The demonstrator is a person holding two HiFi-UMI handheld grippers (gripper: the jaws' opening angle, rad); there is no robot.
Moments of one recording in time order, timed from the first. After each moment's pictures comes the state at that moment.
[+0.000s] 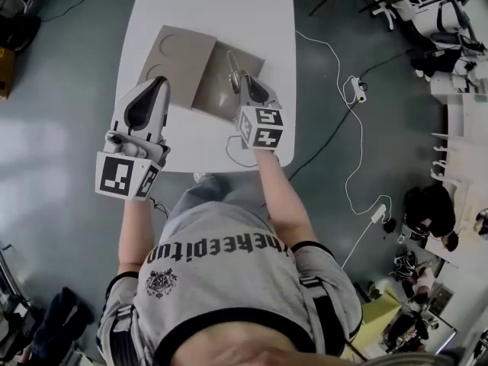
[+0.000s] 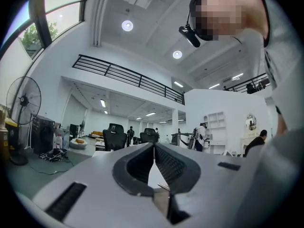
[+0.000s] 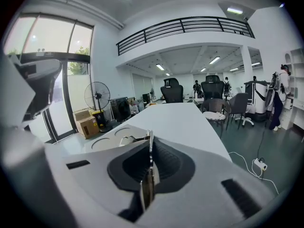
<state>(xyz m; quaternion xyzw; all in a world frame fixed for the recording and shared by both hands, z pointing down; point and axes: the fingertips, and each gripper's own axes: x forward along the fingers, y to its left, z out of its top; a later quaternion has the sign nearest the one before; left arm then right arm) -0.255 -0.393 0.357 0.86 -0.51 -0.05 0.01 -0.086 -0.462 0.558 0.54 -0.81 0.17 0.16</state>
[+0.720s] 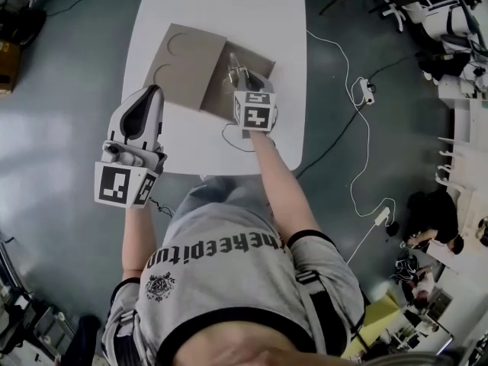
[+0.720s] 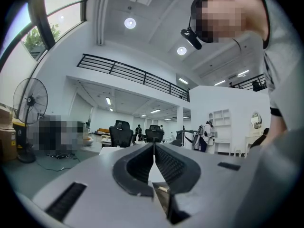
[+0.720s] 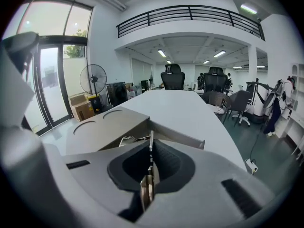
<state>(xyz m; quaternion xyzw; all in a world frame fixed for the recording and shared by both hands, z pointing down) -0.280 -0.395 0.374 0.84 -0.54 -0.03 0.02 -0.103 -0.501 0.624 0.54 -0.78 0.18 0.26</state>
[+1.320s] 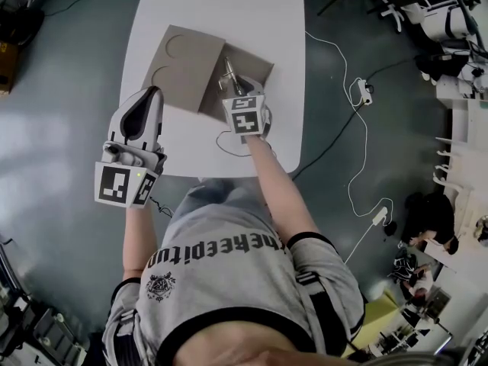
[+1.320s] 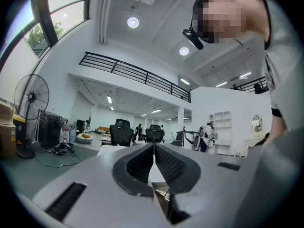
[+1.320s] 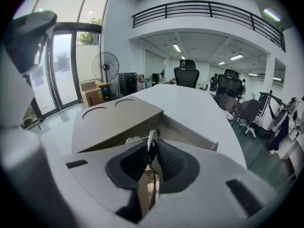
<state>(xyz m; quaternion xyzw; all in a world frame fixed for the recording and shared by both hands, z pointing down) -0.285 -0.404 0.381 0.84 -0.54 -0.04 0.04 -0.134 -0.489 0.636 0.48 -0.80 0.15 0.33</state>
